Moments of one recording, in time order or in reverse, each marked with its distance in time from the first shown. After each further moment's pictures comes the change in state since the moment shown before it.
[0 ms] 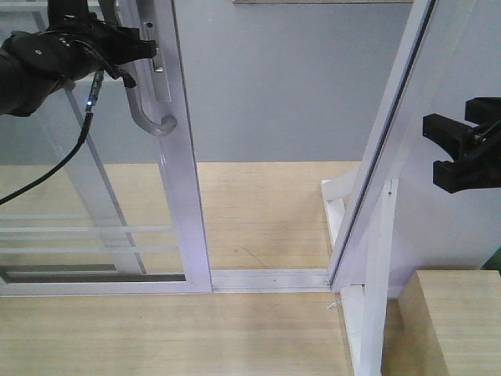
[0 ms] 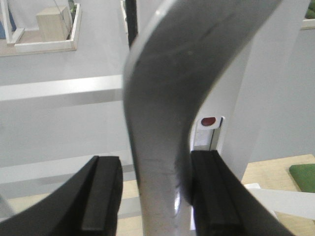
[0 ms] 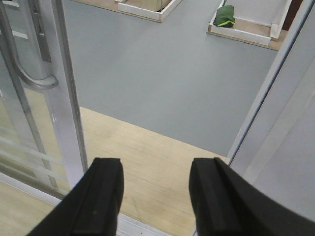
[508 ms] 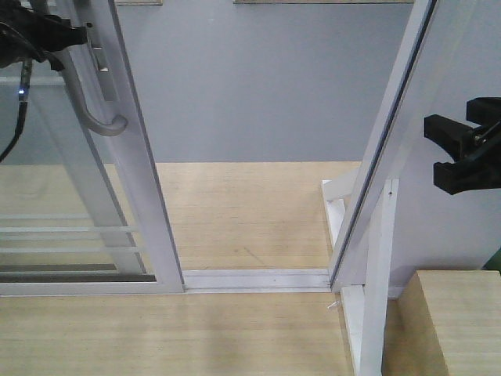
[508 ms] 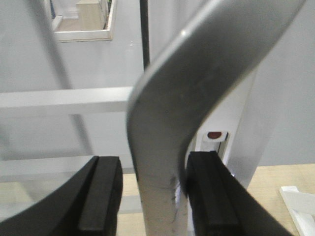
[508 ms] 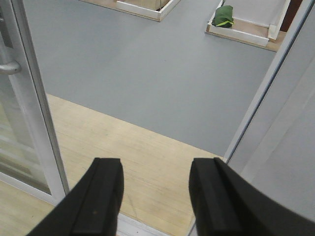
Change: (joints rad) left arm 0.204 -0.079 0.010 -0.014 0.135 0.060; right arm 0.000 0.000 0.000 -0.018 0.000 0.000
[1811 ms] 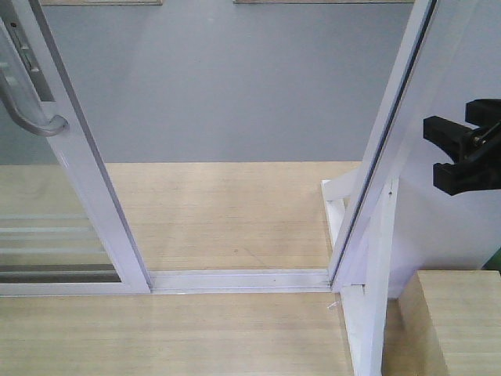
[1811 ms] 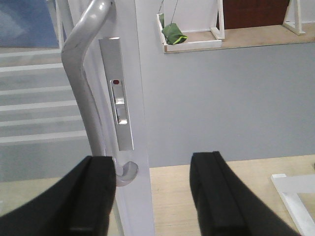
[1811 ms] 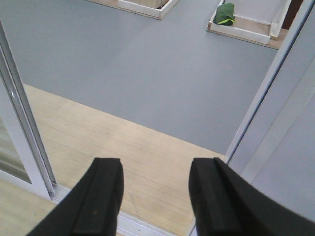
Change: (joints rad) left arm 0.194 -0.755 0.502 0.072 0.278 -0.001; right arm 0.000 0.000 0.000 0.003 0.007 0.003
